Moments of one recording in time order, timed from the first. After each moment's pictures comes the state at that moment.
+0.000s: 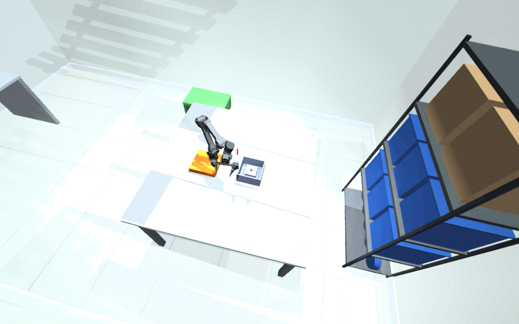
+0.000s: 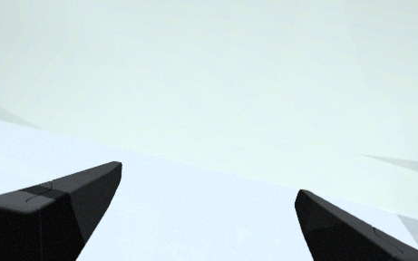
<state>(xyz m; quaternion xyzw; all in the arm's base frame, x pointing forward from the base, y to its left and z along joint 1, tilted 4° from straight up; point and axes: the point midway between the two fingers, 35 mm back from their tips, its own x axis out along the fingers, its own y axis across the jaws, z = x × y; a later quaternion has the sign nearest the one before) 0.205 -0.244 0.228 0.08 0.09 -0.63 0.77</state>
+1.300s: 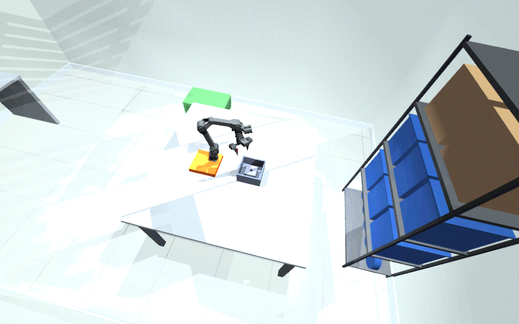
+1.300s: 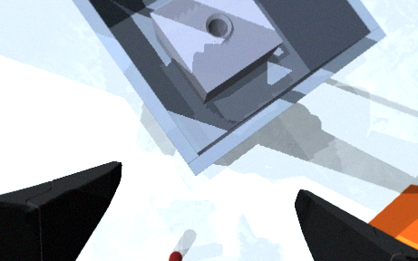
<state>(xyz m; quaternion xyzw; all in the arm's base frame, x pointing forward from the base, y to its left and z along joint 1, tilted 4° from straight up) 0.225 0.065 0.146 0.21 0.53 -0.27 0.77</state>
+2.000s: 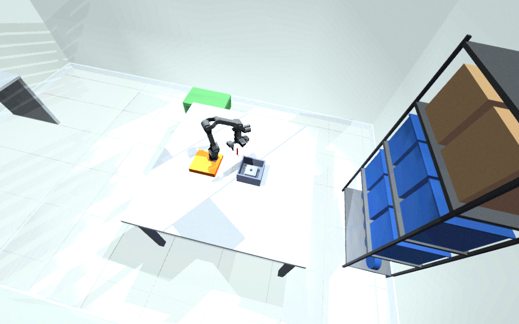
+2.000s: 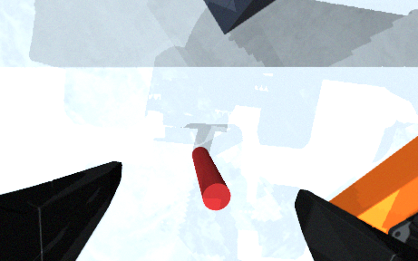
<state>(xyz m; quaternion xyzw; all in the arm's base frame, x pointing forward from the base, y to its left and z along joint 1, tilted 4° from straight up) 0.167 0.136 0.086 0.21 0.63 -0.26 0.70</state>
